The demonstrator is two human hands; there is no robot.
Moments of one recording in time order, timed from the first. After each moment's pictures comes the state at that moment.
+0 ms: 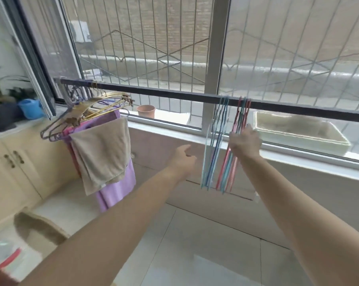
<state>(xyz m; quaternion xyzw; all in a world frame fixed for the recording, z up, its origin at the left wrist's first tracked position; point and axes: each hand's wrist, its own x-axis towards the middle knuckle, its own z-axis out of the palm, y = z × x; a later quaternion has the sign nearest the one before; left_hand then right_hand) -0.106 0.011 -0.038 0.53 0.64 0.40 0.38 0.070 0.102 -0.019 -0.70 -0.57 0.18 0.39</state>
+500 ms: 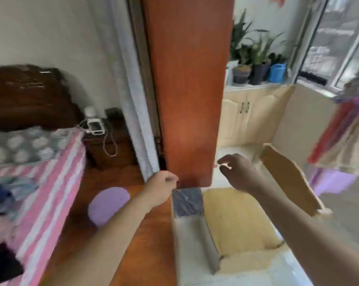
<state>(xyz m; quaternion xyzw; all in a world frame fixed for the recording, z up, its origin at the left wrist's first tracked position) -0.496 -0.670 -0.166 0.13 0.87 0.43 0.19 -0.431 -0.425 -0.138 -0.12 -0.95 0.28 0.07</state>
